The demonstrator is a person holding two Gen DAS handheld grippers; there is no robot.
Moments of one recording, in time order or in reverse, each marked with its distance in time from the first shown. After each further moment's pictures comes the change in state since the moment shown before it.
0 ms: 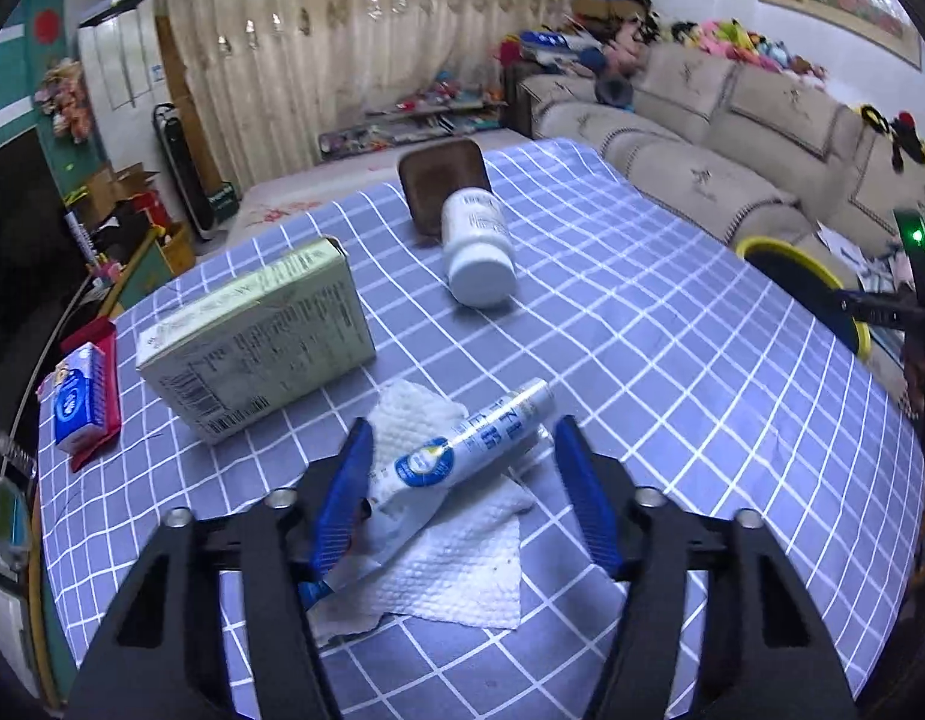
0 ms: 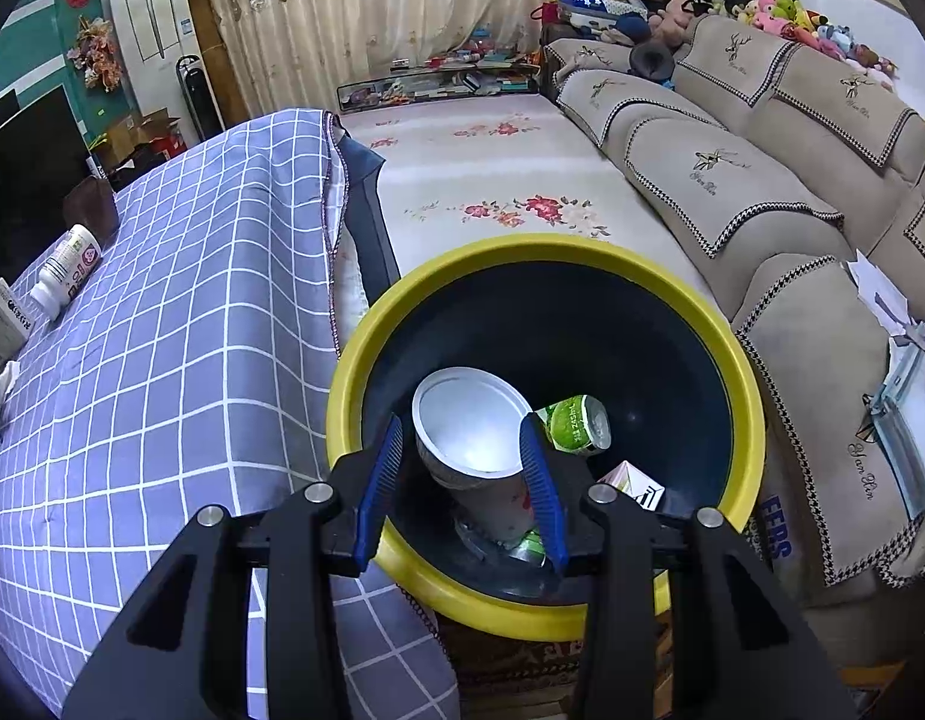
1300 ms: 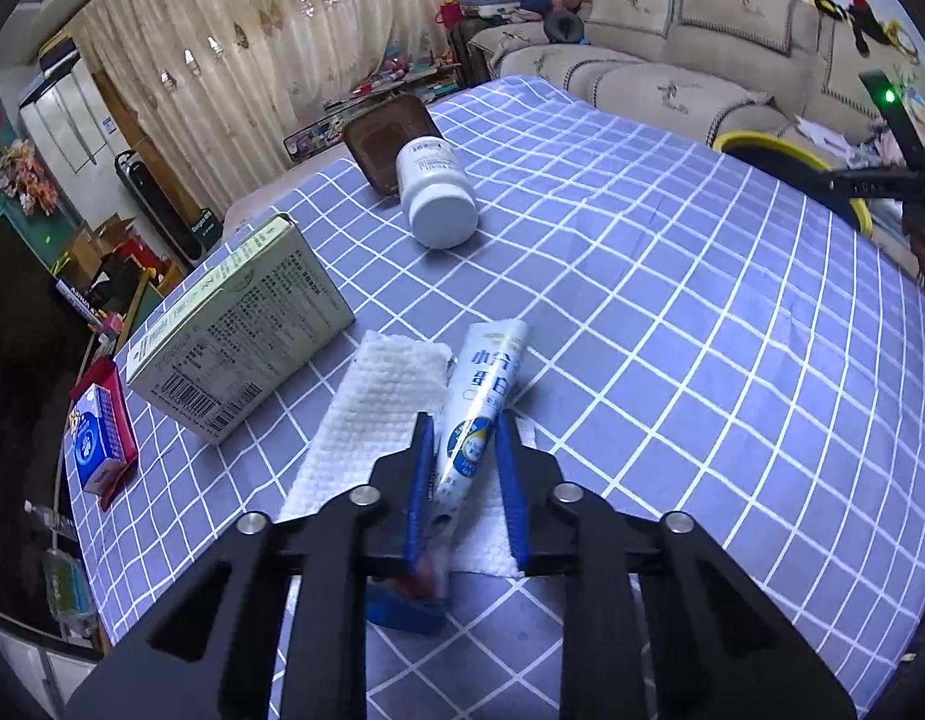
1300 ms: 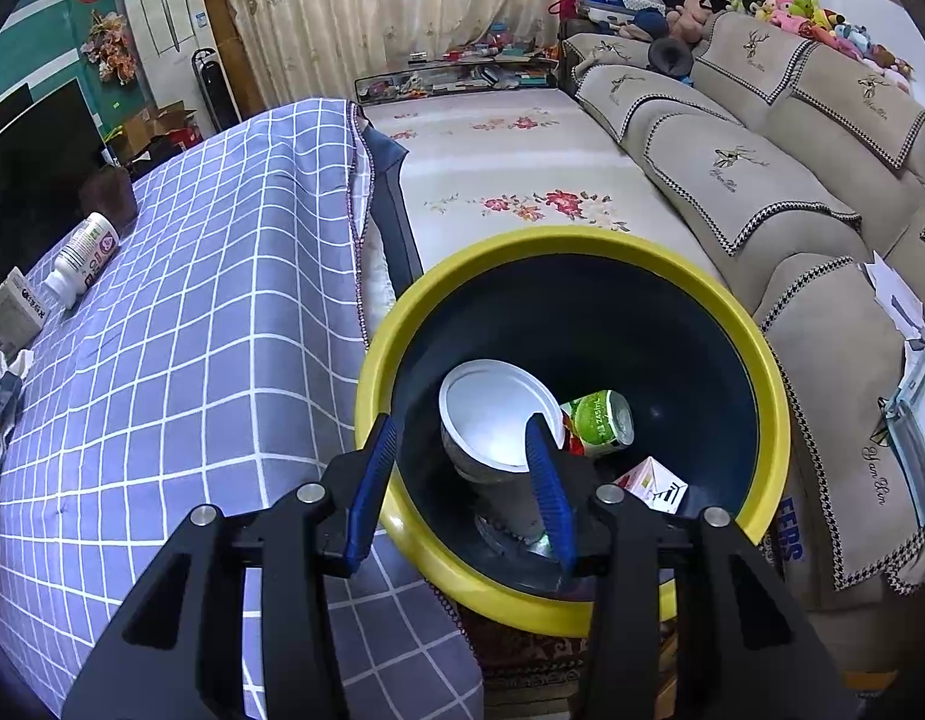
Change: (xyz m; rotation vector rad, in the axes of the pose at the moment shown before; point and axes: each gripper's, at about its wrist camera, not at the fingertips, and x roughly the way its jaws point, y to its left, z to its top) left arm 0.003 -0.015 -0.016 0.205 0.066 0.041; right arm 0.001 0.008 -0.001 -0.017 0.012 0.043
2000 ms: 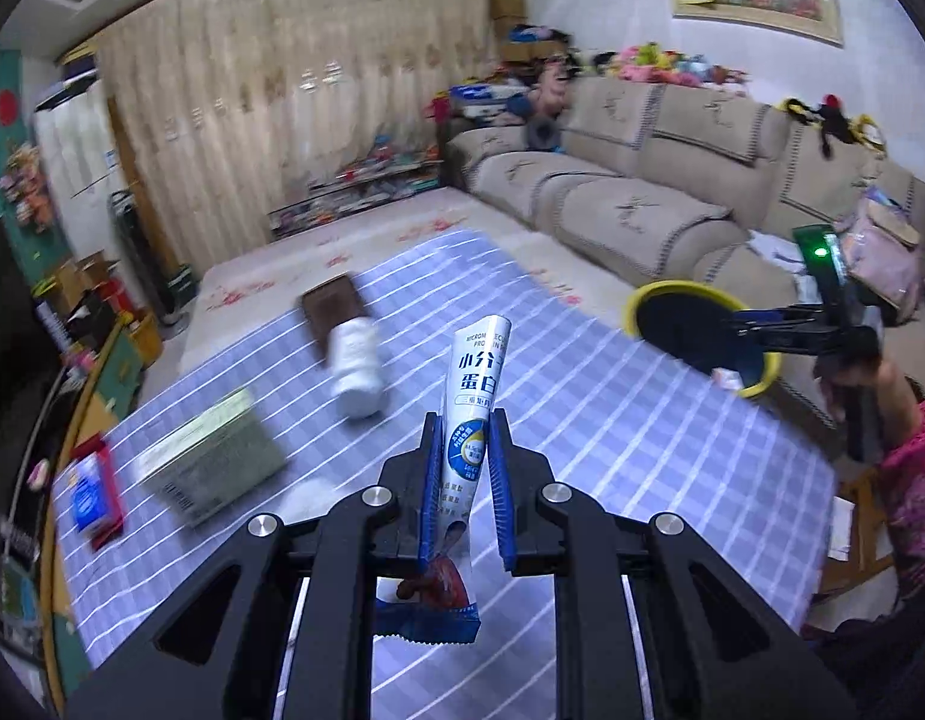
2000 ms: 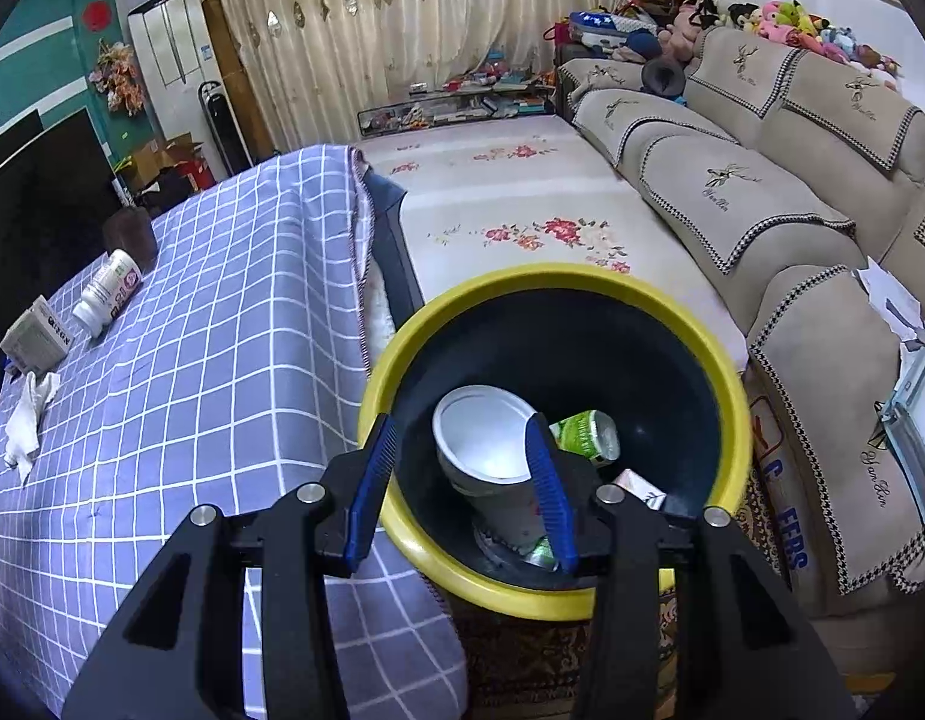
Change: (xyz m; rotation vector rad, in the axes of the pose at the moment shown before) left arm -0.097 -0.054 0.065 -0.059 -0.230 -0.119; right arm -0.037 -0.021 -0.002 0.029 -0.079 0.021
